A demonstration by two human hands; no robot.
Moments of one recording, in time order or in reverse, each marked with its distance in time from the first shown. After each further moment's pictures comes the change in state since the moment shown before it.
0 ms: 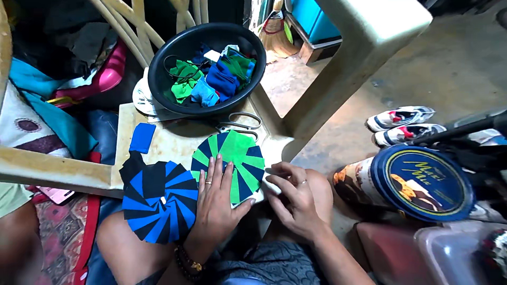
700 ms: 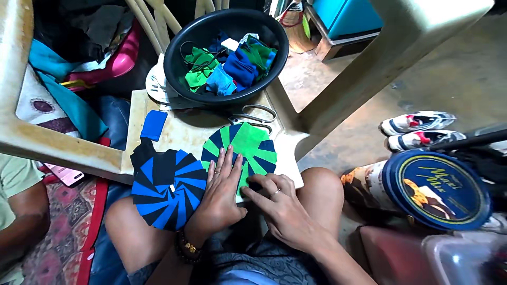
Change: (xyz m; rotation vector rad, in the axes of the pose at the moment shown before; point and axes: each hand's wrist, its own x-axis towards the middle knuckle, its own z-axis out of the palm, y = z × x) left_hand 0.011 -0.002 -0.029 -0.154 -0.398 -0.102; right_hand 0.008 -0.039 0.009 -0.110 -0.336 -0.156
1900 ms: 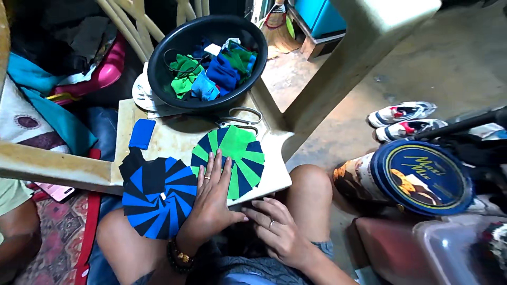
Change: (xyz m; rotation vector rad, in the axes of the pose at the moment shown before) left_hand 0.000 0.000 0.006 0.063 0.080 0.049; right_hand -0.049 -0.002 0.023 -0.037 0.238 -0.154
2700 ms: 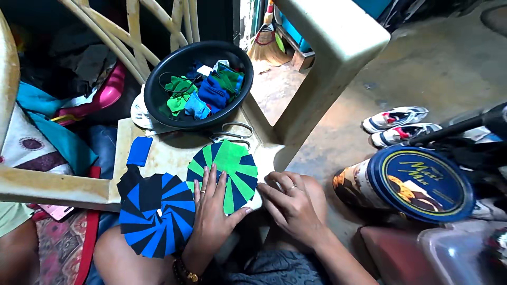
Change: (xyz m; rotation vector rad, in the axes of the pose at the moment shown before) left_hand 0.005 -0.003 0.029 0.007 0.393 0.079; right_hand 0.034 0.051 -0.025 -0.090 0.054 0.287
